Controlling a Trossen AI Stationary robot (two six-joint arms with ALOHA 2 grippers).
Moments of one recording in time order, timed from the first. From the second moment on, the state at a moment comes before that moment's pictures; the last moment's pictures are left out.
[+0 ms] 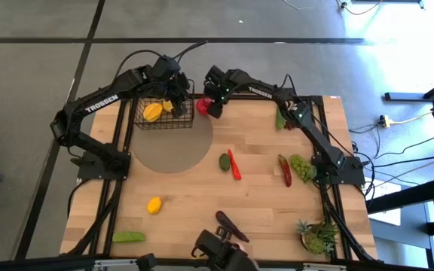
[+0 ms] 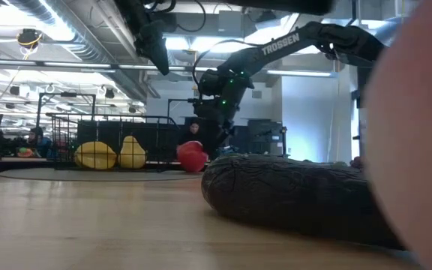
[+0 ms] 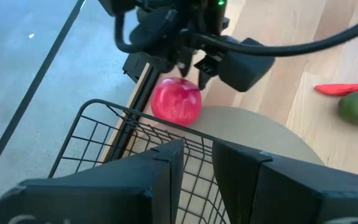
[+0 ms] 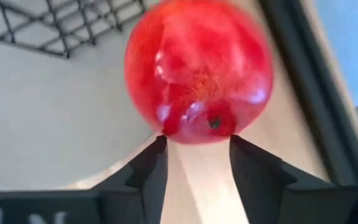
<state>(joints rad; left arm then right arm) 0.61 1.40 1.42 -0.82 -0.04 0.24 -0.56 2.50 2.32 -1.01 -0.20 -0.17</state>
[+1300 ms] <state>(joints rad) 0.61 1.40 1.42 -0.82 -0.04 0.24 -0.53 2.43 2.36 -1.45 0.21 -0.22</state>
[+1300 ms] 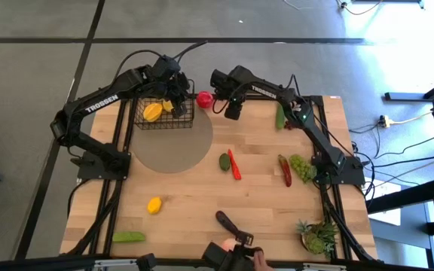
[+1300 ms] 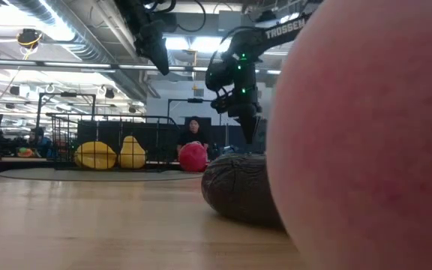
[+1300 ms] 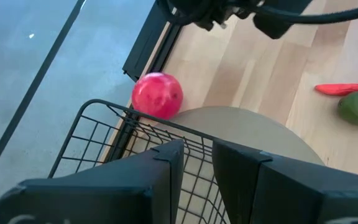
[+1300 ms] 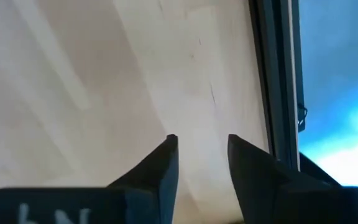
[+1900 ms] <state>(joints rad) 0.61 1.40 1.42 -0.82 -0.04 0.22 -0.52 2.38 2.36 -1.23 -0.04 -0.36</state>
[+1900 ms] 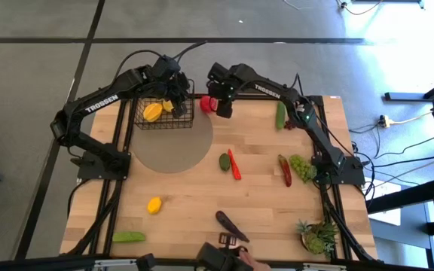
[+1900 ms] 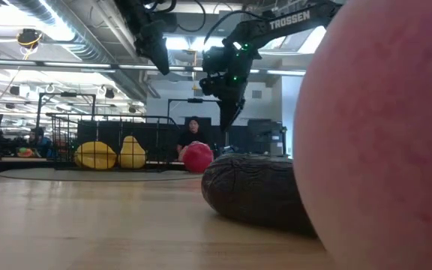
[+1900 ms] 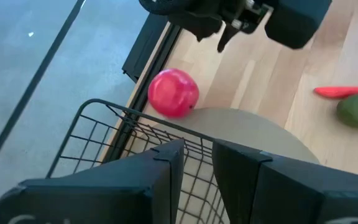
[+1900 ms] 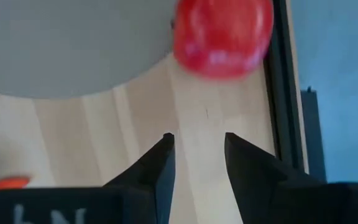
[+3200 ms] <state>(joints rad) 0.72 1.41 1.26 -0.54 0.26 0.25 -0.52 2.21 2.36 -1.38 -0.15 -0.49</state>
